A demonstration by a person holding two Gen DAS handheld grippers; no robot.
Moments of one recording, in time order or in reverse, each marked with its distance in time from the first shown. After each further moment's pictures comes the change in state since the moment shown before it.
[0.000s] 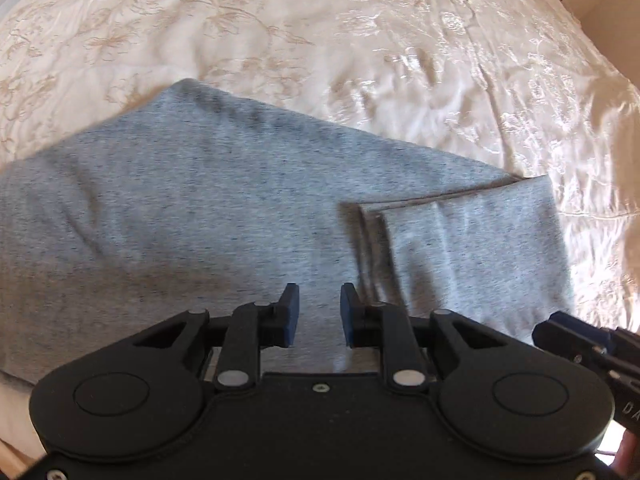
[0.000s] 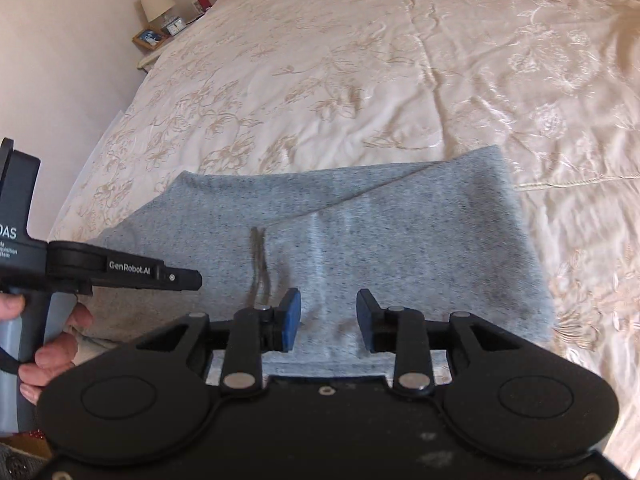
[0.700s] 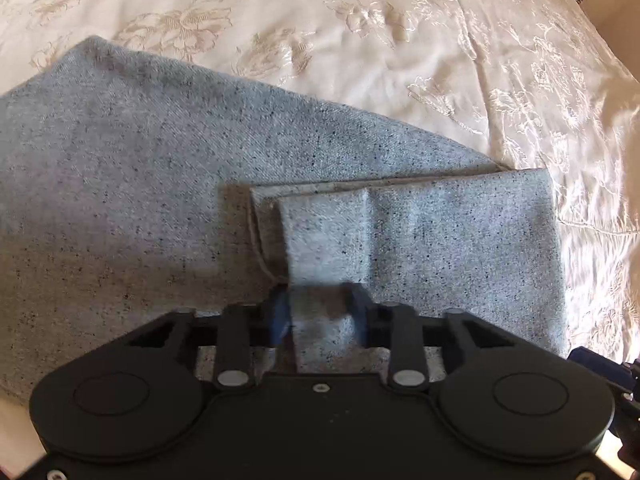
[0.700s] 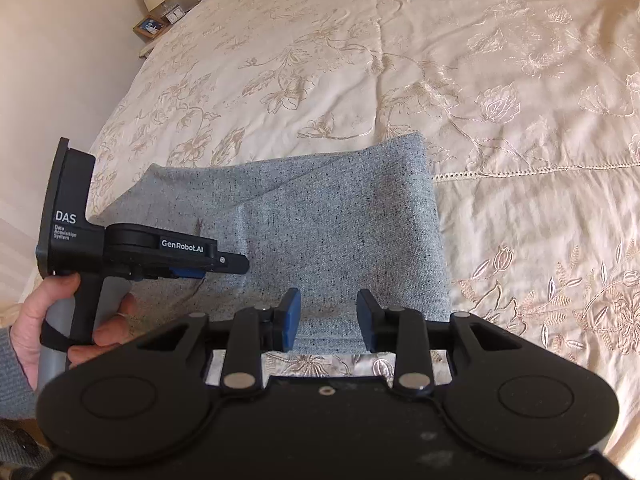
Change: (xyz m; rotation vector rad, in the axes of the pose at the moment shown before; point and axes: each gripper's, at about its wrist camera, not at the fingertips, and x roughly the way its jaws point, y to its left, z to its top) left arm 0.056 -0.062 -0.004 -0.056 0.023 0.030; right arm -0.011 -0.079 0.008 -0.013 0.063 0.048
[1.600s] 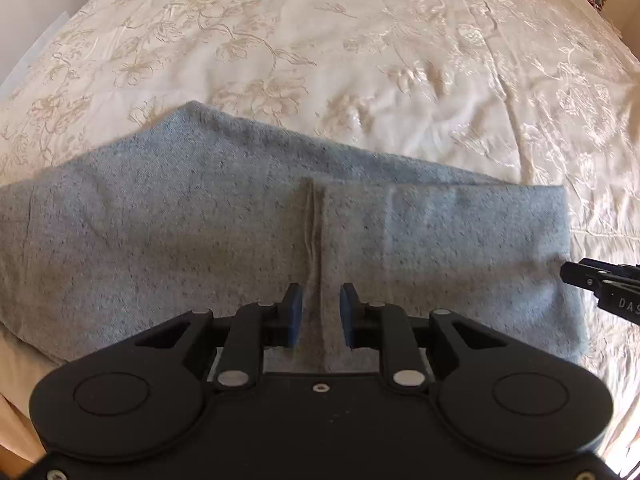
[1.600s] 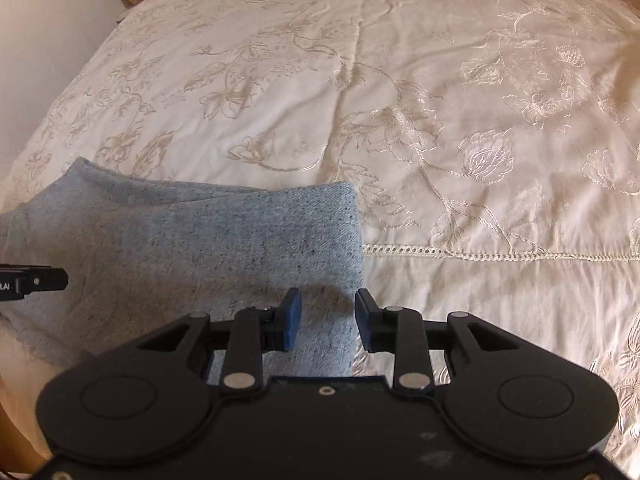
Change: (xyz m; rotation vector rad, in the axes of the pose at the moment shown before) left arm -0.057 0.013 -0.018 0.019 -0.110 0.169; right arm 0.056 -0.019 0.047 -0.139 0.014 -0.149
